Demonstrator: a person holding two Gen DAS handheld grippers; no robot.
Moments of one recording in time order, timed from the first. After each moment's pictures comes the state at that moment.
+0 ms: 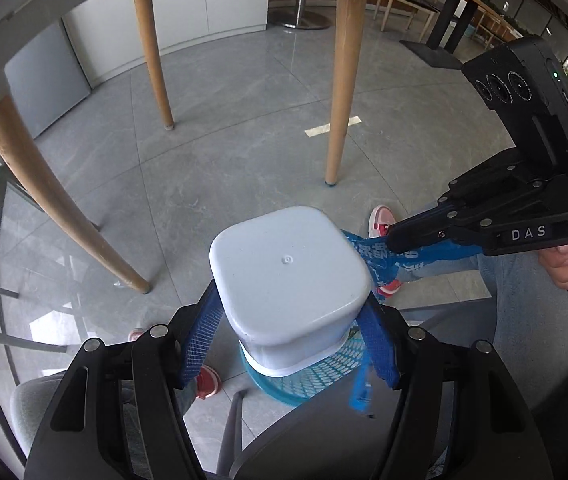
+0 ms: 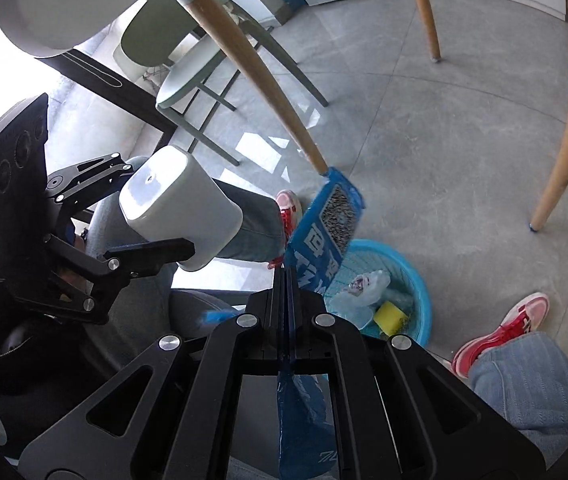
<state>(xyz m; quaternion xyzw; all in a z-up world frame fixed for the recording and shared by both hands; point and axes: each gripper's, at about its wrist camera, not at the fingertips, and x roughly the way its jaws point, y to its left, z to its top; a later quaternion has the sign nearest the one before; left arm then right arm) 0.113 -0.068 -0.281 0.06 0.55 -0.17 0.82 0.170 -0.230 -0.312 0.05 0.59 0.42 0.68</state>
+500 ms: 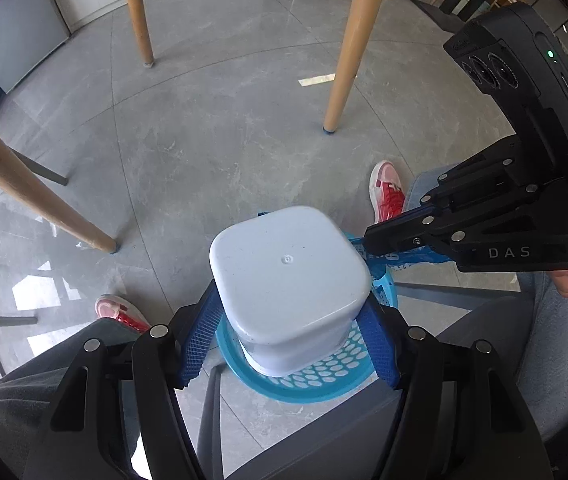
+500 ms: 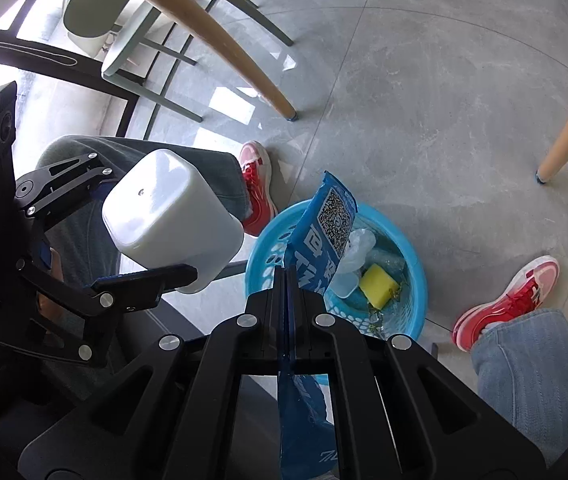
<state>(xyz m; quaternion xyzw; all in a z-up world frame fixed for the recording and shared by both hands) 0.148 -0.074 -0.368 0.04 0.63 -0.18 0.75 0.200 -0.206 -0.410 0.02 0.68 0.38 0.63</state>
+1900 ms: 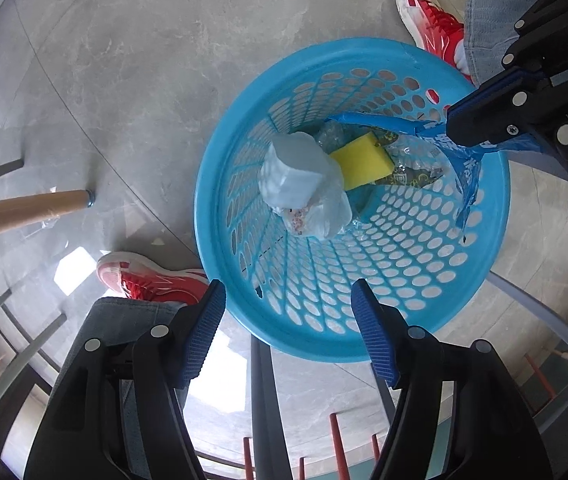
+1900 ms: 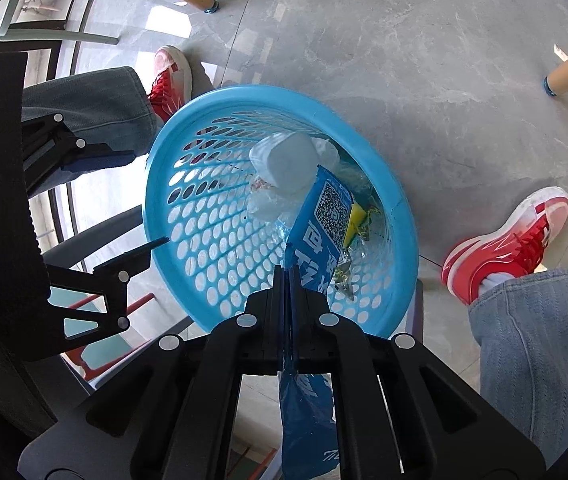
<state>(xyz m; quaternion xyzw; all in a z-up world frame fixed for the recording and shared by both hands) 0.161 -0.106 -0.529 0.22 0.78 -0.20 0.56 0.204 -0.188 -0.553 -0.05 0.80 0.30 0.52</state>
